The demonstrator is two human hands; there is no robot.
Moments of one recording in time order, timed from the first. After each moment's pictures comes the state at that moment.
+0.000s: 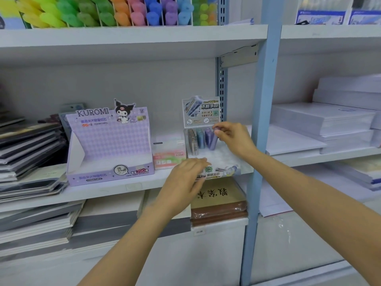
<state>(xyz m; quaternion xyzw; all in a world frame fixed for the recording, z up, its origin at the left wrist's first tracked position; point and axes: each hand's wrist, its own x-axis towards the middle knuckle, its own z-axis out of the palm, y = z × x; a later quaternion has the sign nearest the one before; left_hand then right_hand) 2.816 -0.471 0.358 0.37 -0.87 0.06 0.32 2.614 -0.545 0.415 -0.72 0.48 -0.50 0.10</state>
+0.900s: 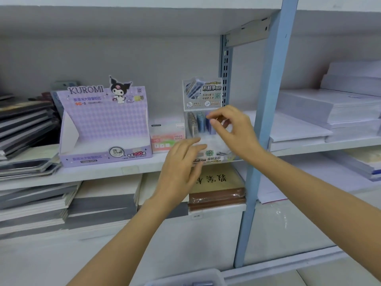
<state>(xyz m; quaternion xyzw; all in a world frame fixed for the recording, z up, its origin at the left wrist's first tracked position) 2.815 -0.466 0.342 0.37 -0.82 0.10 0.42 2.633 -0.500 0.407 -0.77 0.38 -0.52 -0.02</state>
